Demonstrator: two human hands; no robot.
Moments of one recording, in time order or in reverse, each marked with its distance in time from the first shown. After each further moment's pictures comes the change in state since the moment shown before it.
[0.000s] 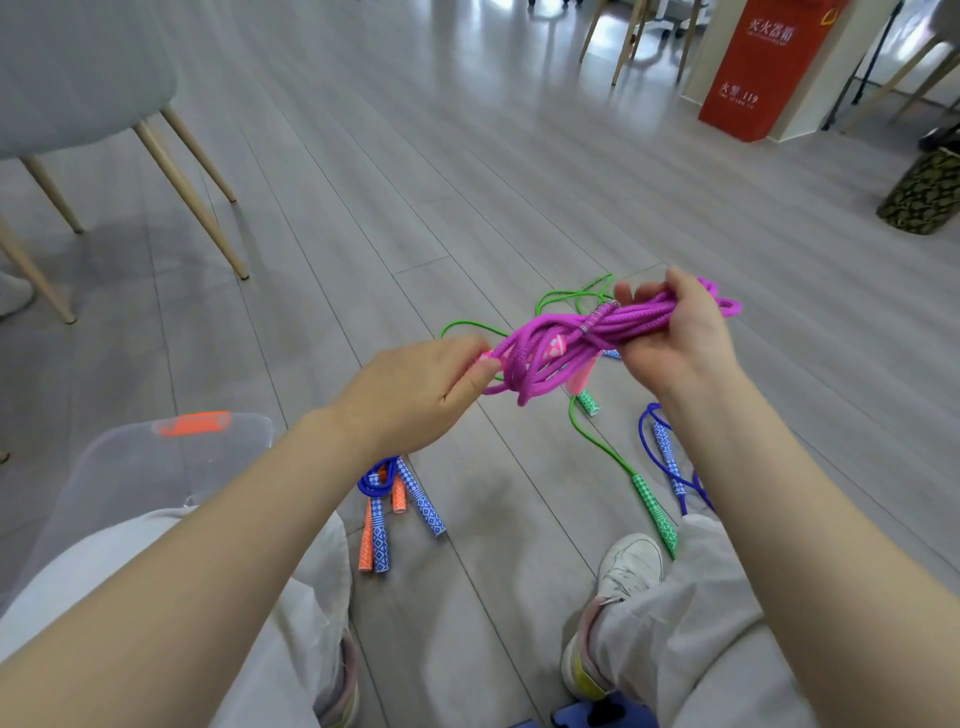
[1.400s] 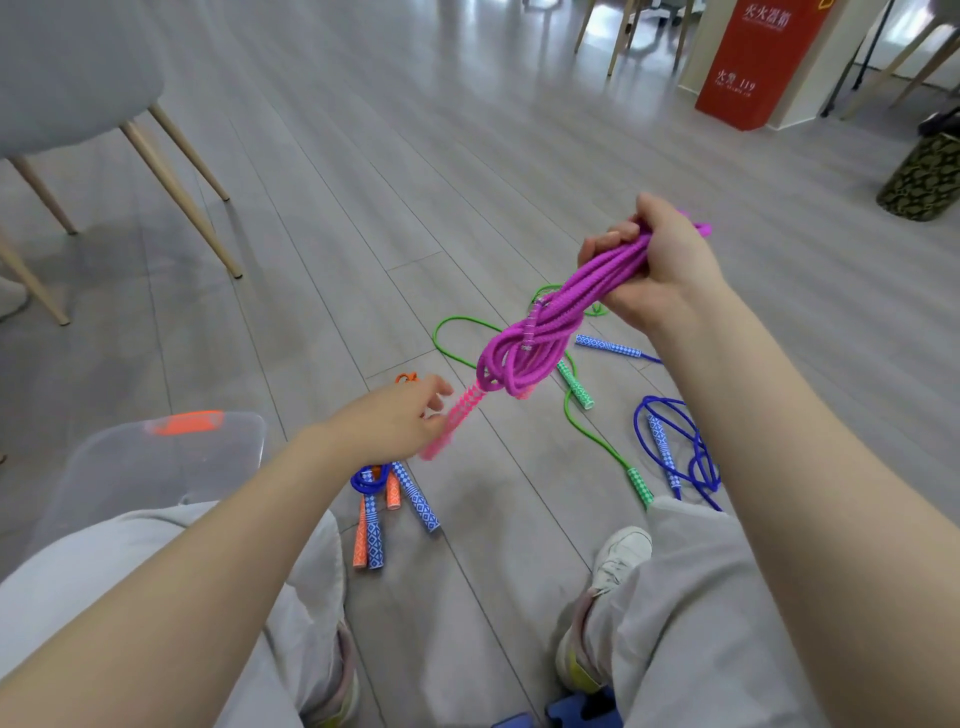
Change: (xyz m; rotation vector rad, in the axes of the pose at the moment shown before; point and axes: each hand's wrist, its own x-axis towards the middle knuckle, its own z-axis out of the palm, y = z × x) left_hand 0.004 -0.030 0.047 -0.131 -0.372 -0.295; right_hand 0.010 -0.023 0.036 0.029 -0.162 0.105
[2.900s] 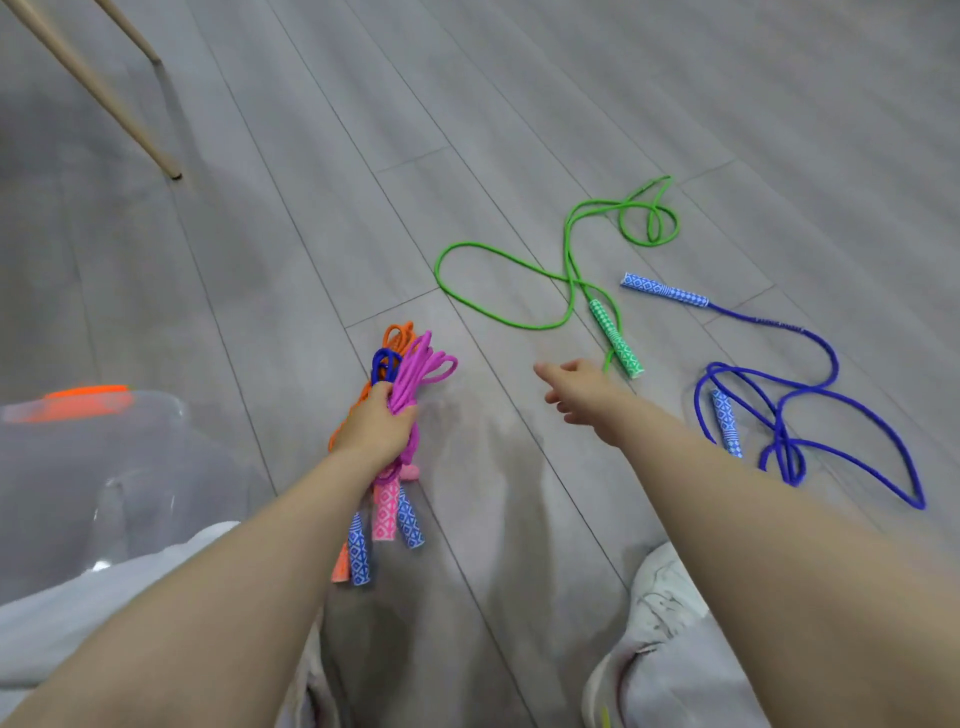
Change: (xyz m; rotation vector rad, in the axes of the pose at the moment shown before) left_hand 0.160 -0.145 0.140 -0.423 0.217 -0.550; right_hand 0.203 0.169 -0.197 -1.421 0.163 0.371
